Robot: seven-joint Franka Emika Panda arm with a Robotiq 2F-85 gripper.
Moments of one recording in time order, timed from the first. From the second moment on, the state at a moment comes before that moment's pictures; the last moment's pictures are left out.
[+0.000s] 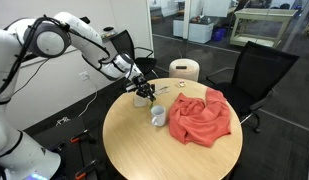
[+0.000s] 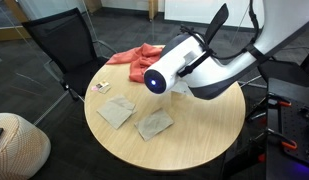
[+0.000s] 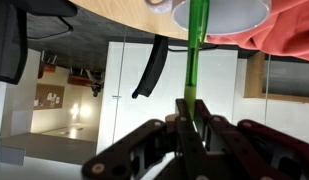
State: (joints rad) arm 0.28 0.70 0.07 -1.75 -1.14 1.65 2.36
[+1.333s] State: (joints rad) arm 0.23 0.60 0.07 -1.75 -1.10 1.65 2.40
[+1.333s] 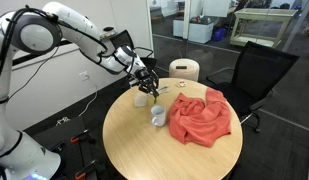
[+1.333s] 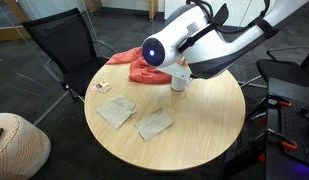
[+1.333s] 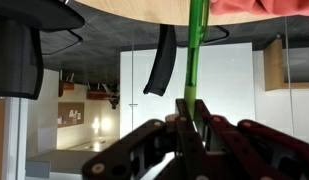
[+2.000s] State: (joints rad) arm 0.20 0.64 0.07 -1.75 -1.10 1.66 2.38
